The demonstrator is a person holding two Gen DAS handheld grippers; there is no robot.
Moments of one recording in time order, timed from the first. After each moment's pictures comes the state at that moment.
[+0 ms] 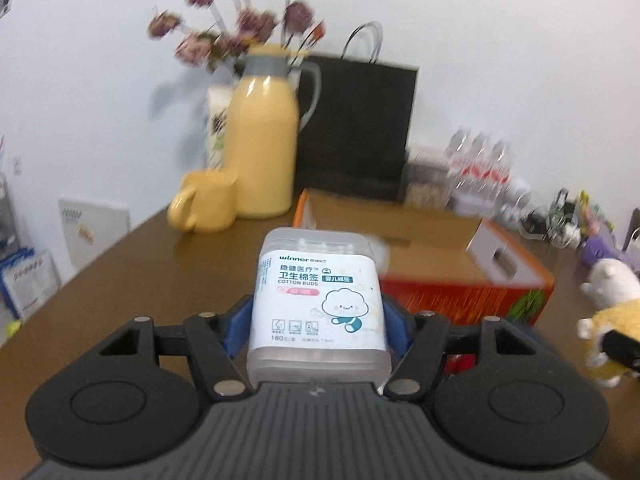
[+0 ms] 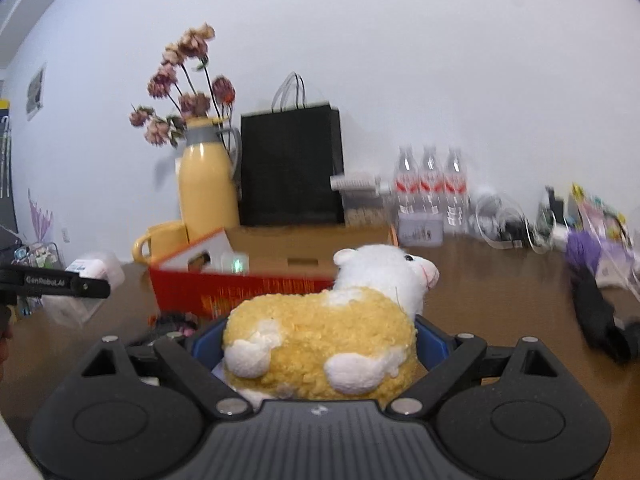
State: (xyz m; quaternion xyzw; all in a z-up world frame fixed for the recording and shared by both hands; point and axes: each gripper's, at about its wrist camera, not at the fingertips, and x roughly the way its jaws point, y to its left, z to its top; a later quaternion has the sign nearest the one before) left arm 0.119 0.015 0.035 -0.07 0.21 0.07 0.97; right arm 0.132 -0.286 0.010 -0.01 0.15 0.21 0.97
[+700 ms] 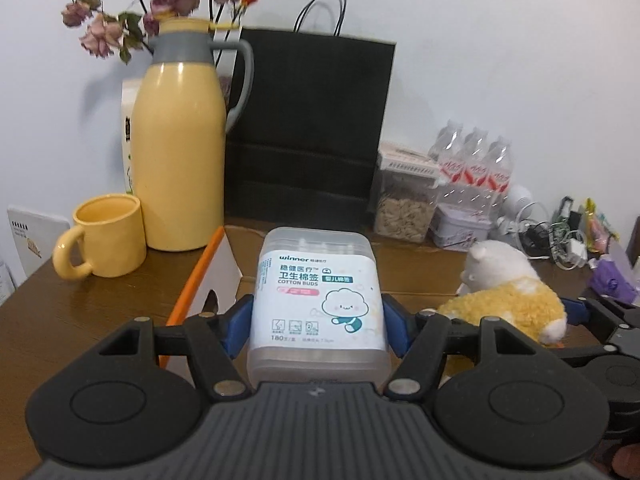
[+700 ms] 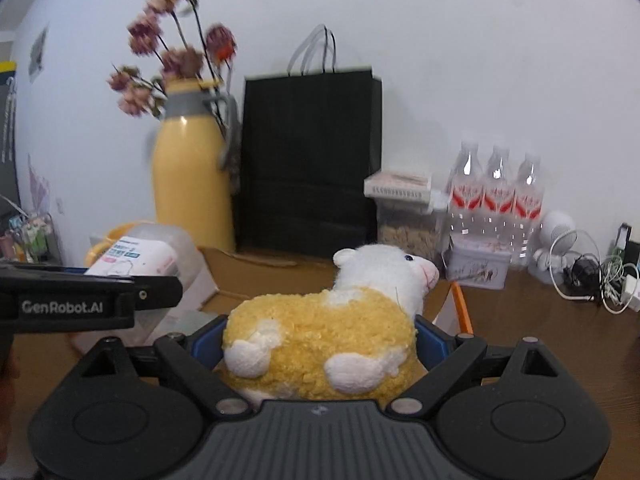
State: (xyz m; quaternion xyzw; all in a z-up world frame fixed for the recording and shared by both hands) left arm 0.291 -0.012 0.026 -0.07 0.24 0.04 0.97; right arm 0.335 -0.196 0.021 -0.05 0.21 0.23 0.95
